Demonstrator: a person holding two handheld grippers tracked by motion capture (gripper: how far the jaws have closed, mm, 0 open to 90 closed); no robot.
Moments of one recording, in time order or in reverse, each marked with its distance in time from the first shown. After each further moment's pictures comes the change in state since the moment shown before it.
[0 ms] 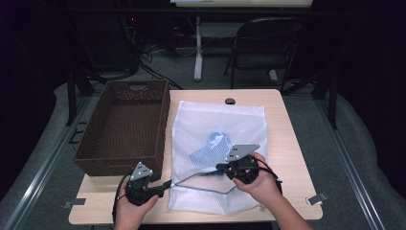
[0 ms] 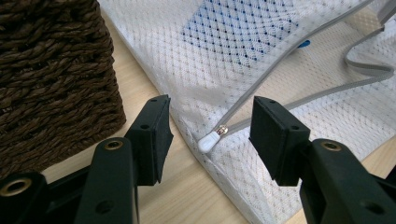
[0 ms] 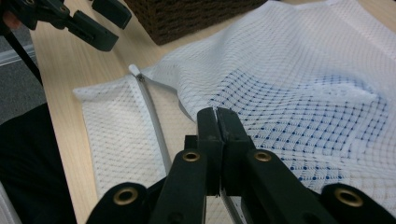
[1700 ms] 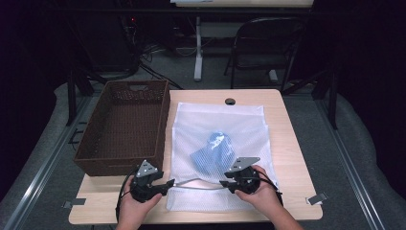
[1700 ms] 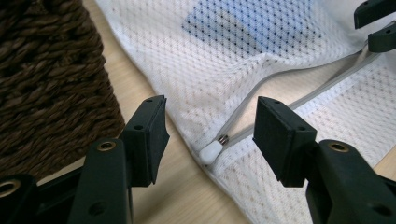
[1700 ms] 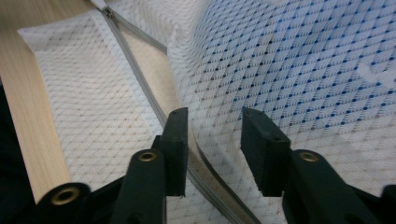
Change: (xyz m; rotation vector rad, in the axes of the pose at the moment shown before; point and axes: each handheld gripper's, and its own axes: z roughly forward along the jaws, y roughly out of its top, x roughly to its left) left arm 0.002 0.004 0.016 0.030 0.009 0.036; right arm -0.006 -0.059 0.031 0.053 -0.012 0.095
